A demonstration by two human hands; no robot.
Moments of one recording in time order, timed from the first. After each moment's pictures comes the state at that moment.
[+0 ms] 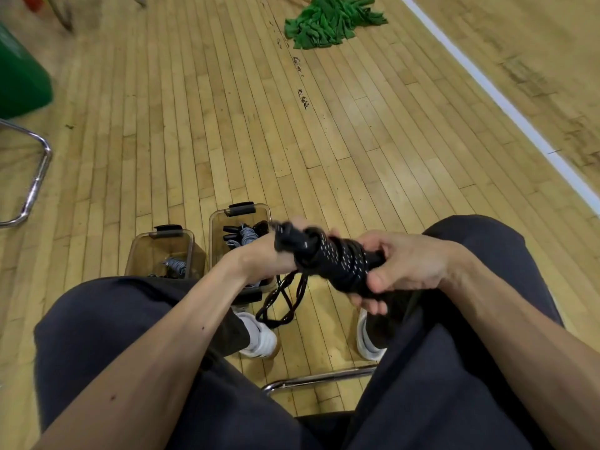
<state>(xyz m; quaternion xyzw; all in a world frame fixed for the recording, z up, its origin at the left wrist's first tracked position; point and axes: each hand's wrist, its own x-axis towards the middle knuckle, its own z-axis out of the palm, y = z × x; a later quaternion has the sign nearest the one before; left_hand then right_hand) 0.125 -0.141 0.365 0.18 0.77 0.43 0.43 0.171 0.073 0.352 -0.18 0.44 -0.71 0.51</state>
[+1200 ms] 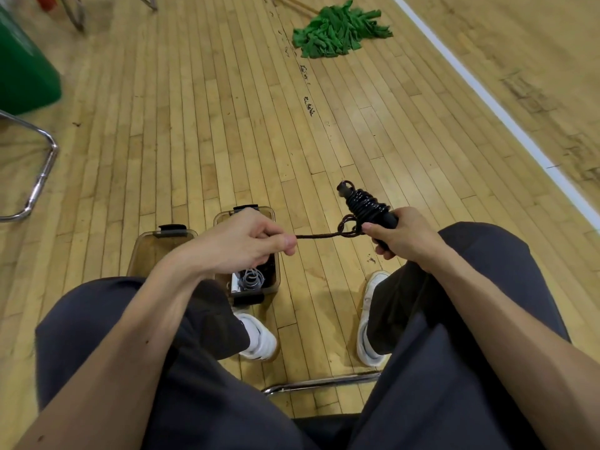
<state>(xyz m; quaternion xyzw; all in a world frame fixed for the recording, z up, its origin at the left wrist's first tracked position) 0.122 -0.198 0.397 0.16 0.83 0.39 0.35 0.150 0.080 0.321 0.19 0.82 -0.51 0.15</state>
